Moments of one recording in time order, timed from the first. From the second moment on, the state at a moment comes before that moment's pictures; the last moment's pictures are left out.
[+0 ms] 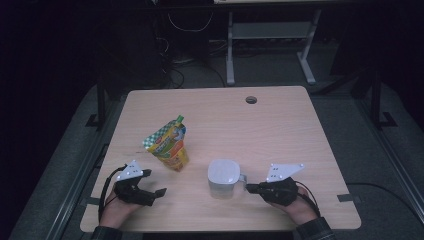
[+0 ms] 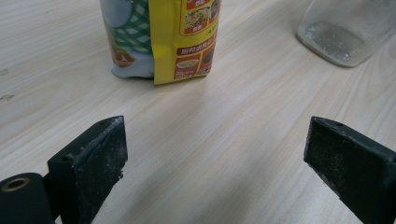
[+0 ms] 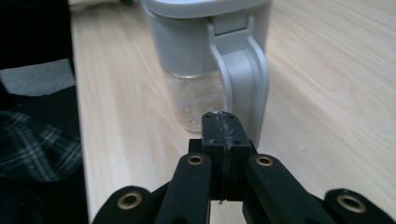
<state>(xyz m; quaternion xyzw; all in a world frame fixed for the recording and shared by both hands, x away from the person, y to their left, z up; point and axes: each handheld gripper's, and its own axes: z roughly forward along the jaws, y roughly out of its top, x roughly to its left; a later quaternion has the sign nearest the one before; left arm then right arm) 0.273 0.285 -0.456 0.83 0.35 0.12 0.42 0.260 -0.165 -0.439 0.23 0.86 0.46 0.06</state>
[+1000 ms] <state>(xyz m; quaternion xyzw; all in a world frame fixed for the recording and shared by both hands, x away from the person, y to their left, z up) 0.267 0.288 -0.453 0.82 0.34 0.12 0.44 0.281 -0.204 -0.450 0.31 0.83 0.45 0.10</state>
